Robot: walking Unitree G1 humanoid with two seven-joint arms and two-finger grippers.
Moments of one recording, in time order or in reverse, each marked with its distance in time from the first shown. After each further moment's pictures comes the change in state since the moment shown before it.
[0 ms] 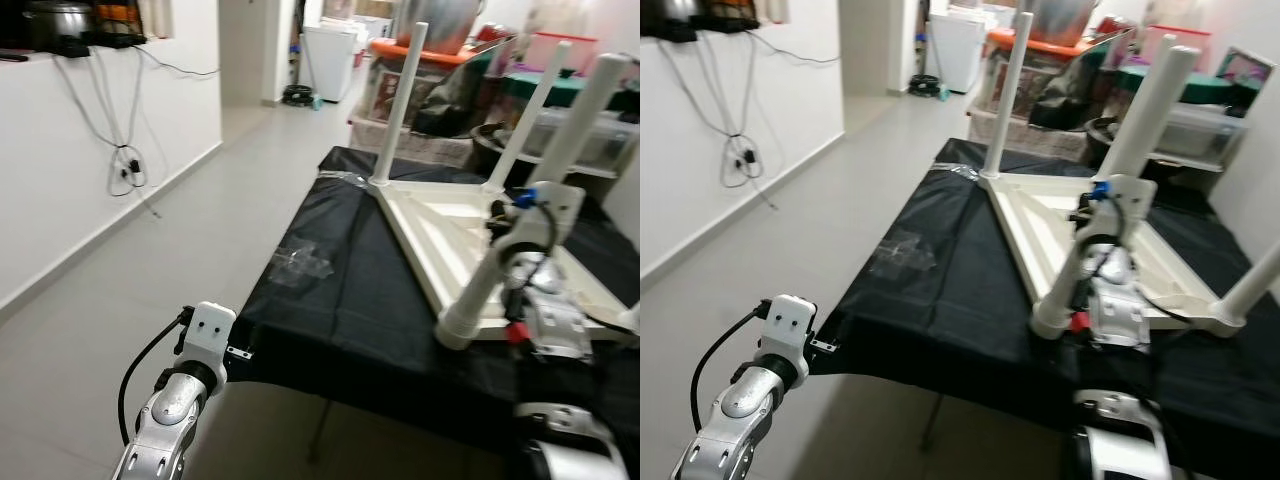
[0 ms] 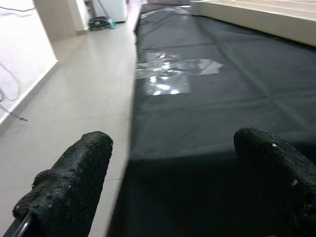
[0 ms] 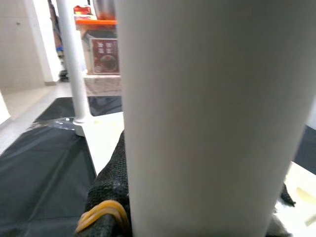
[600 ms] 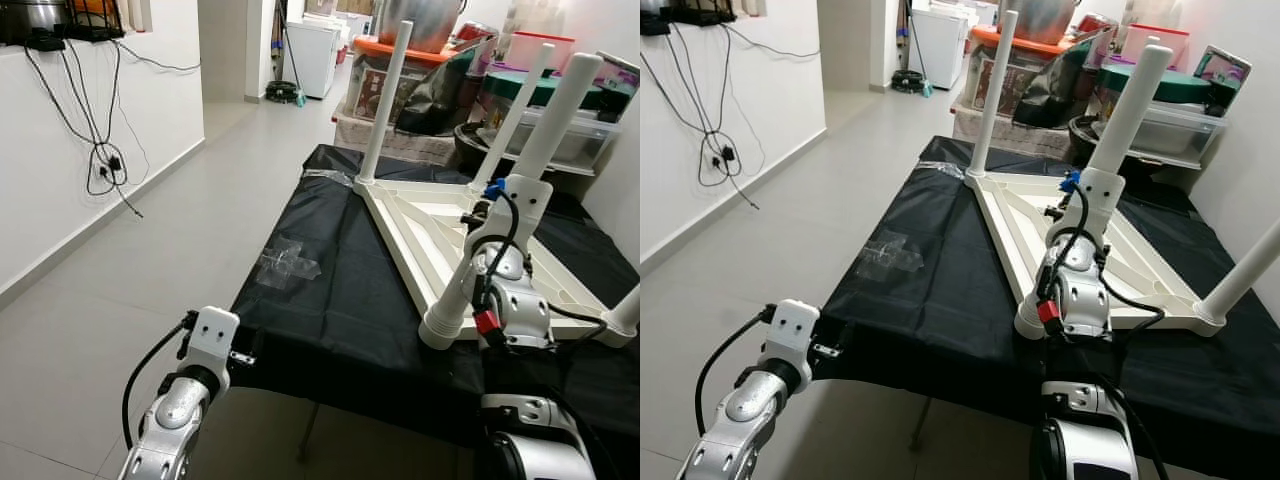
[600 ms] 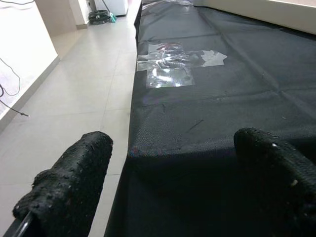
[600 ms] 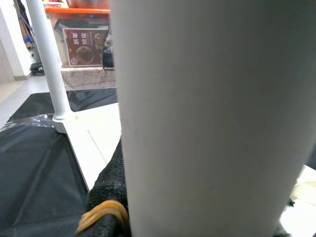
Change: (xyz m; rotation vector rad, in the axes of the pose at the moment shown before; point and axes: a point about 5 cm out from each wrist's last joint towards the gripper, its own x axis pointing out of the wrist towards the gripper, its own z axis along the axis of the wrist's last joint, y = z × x) left arm -0.001 0.001 -0.005 0.010 0.019 0.022; right arm -0.007 0.012 0.007 0.004 0.038 -0.089
